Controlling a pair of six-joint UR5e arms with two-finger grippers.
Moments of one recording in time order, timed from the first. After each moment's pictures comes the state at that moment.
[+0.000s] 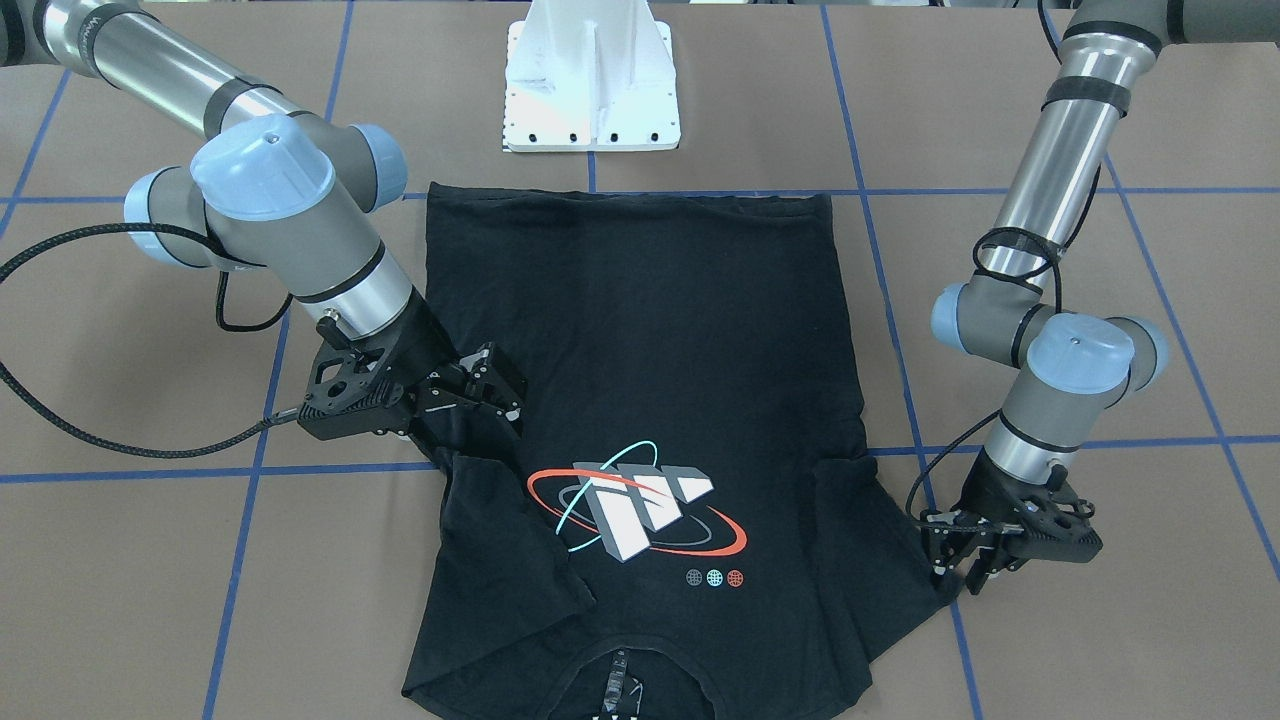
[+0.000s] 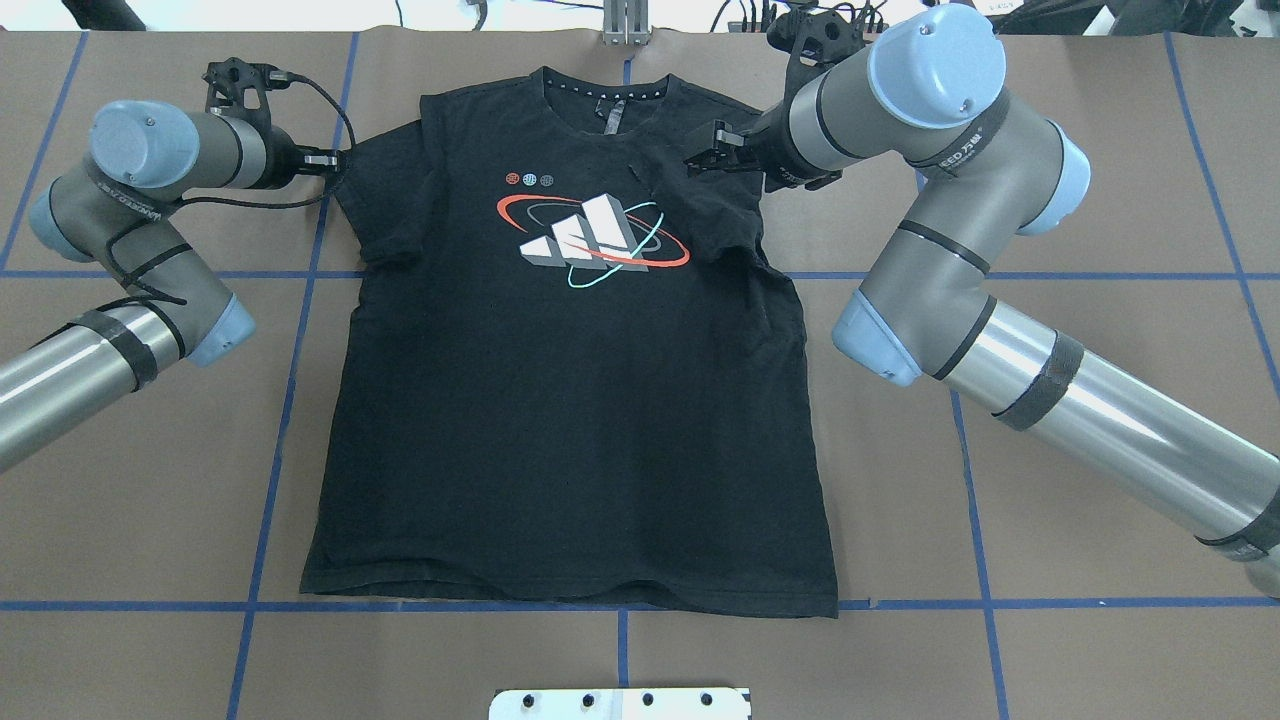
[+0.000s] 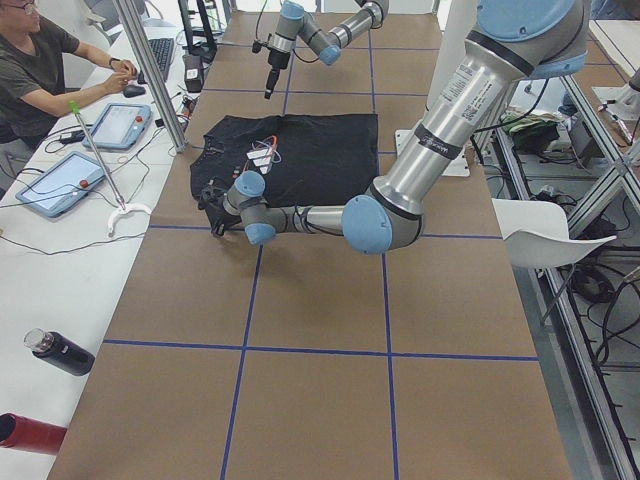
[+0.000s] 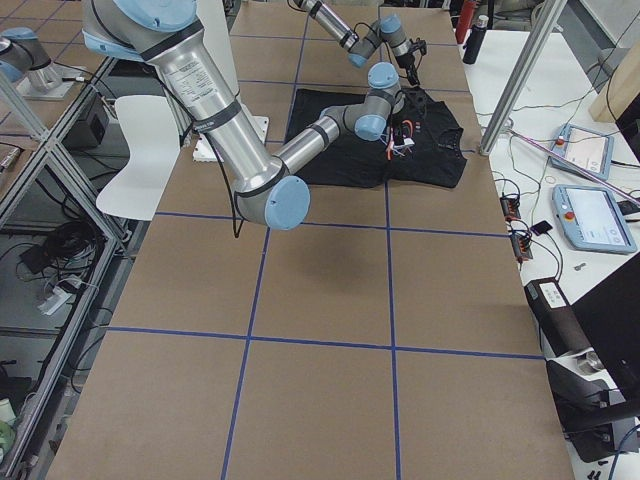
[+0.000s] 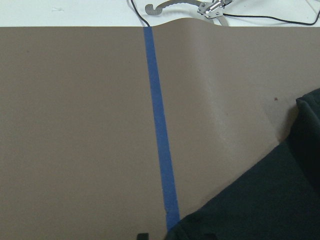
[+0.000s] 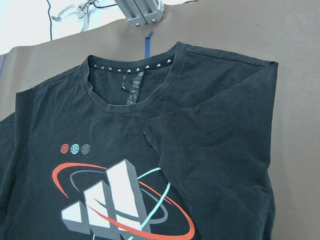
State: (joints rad) left arm -0.91 -2.19 -0.86 -2.71 -1.77 -0.95; right arm 0.79 -0.91 1.49 -1.02 1.93 1.22
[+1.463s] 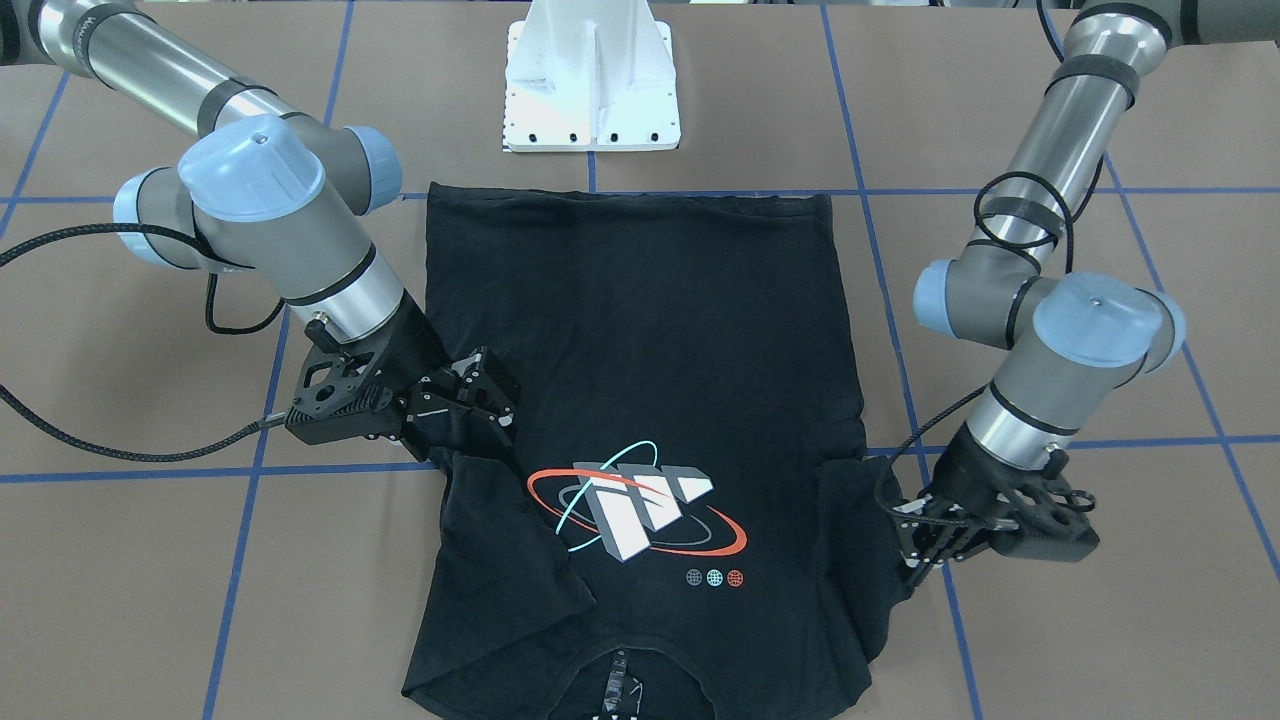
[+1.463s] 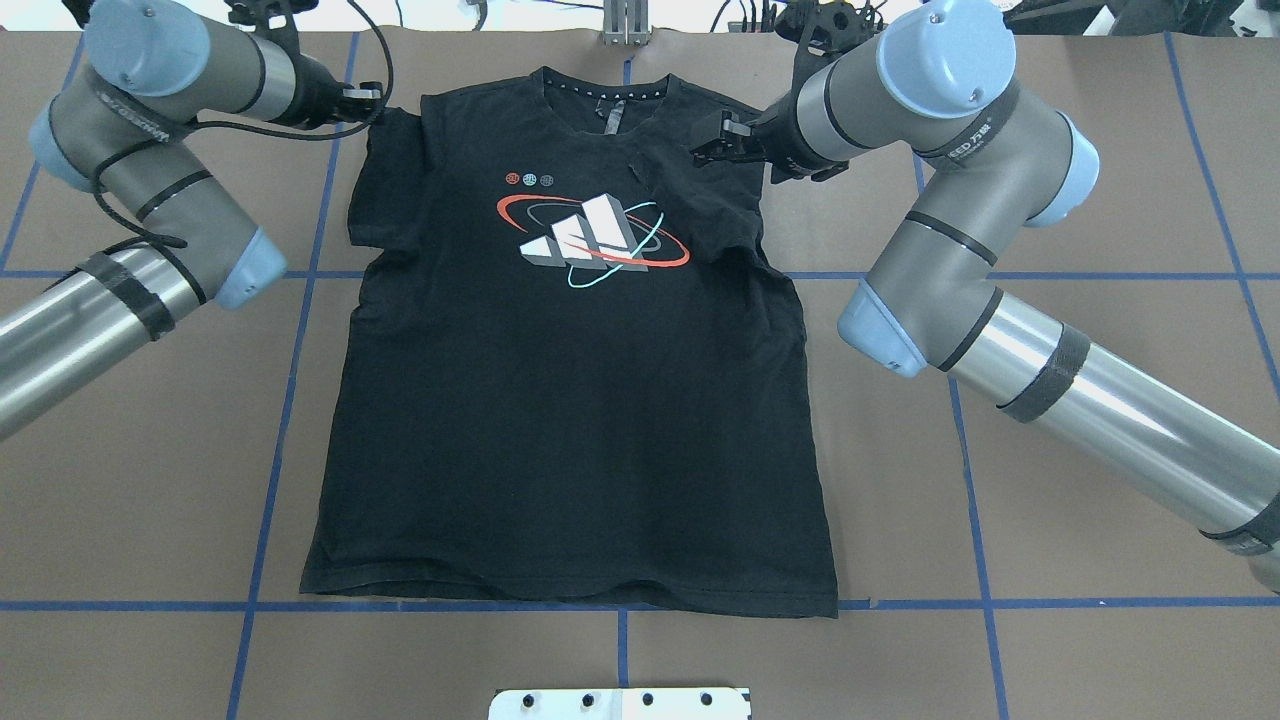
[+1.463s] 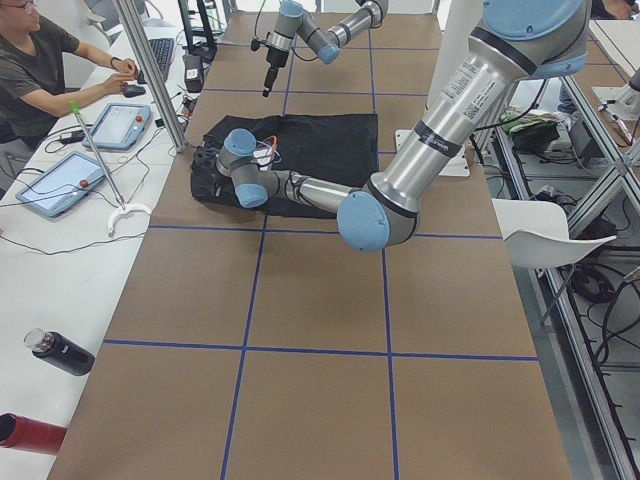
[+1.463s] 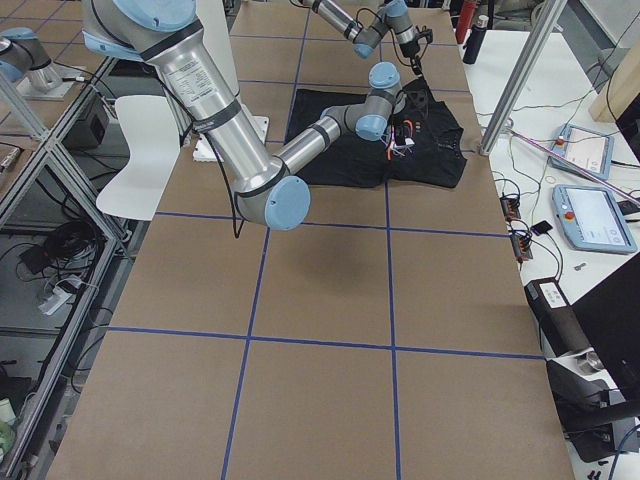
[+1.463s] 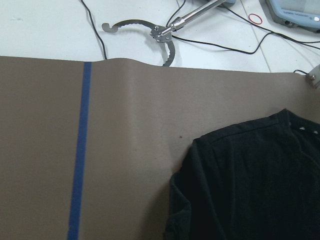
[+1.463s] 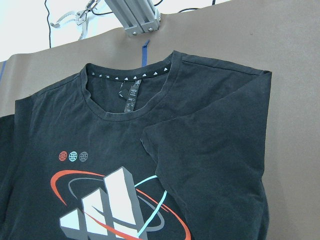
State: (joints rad) left arm -0.93 -2.26 -1.09 -2.50 -1.91 -1.12; right arm 0.81 -0.91 1.49 -1.02 1.93 1.22
